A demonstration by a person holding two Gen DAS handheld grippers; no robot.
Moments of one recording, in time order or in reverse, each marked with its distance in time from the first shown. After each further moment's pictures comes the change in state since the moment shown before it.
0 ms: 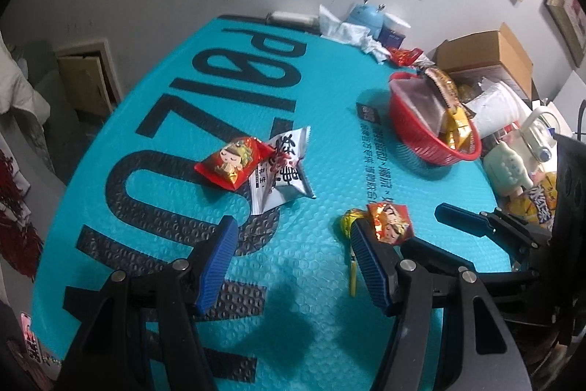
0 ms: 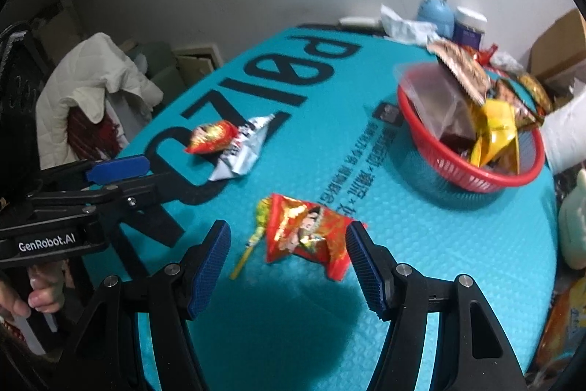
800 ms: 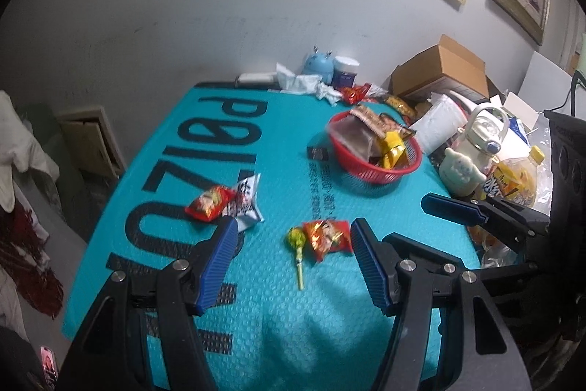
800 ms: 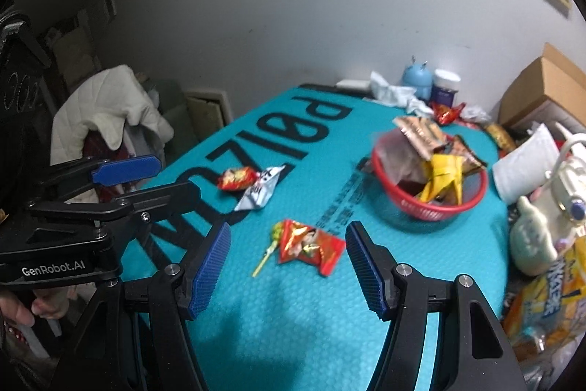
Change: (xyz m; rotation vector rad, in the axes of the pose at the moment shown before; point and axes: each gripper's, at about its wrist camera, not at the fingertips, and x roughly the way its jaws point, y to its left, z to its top) left arm -0.087 -0.054 -0.016 0.144 -0.191 0.001; right arm -0.093 0.027 -0.013 -0.071 -0.205 -0.022
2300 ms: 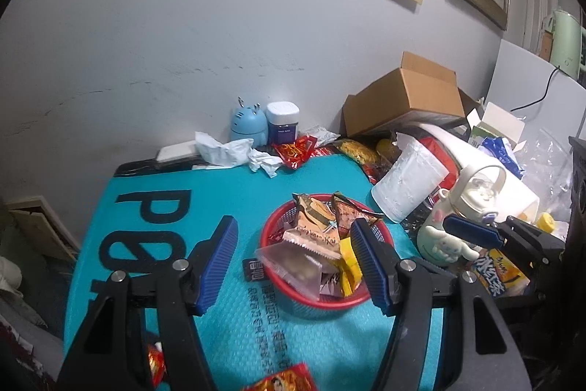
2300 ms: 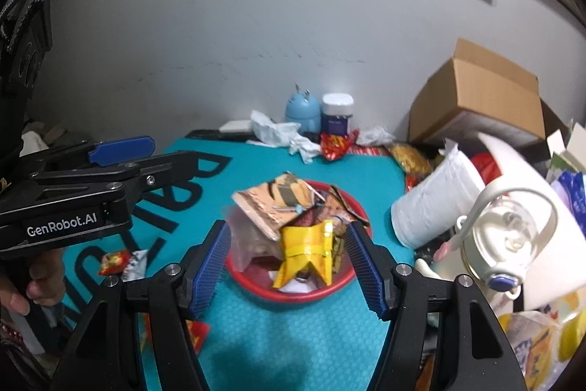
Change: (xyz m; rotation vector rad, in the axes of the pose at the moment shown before) left arm 0.088 -0.082 0.136 0.199 -0.086 -0.149; right arm -0.011 -0.121 0.066 0.157 -0.127 -0.280
